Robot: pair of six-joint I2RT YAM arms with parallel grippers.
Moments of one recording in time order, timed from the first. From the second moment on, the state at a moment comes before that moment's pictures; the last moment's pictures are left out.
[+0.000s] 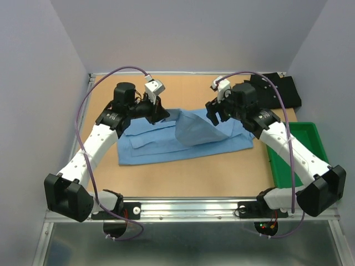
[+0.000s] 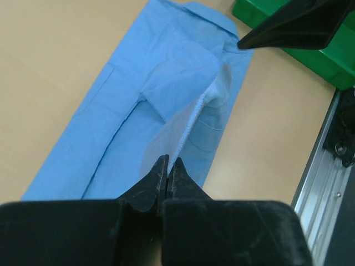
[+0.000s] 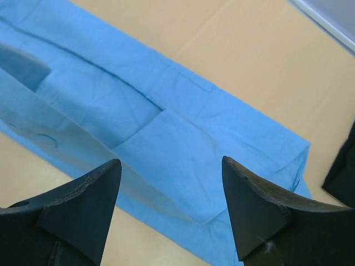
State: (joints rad) left arm -0.36 1.27 1.15 -0.34 0.69 0.09; right arm 0.52 1.31 1.23 -0.43 -0.14 -0.19
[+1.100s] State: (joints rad) left arm -0.20 1.34 1.25 -0.72 0.37 -0.39; right arm 0.31 1.58 1.23 -0.27 -0.12 0.22
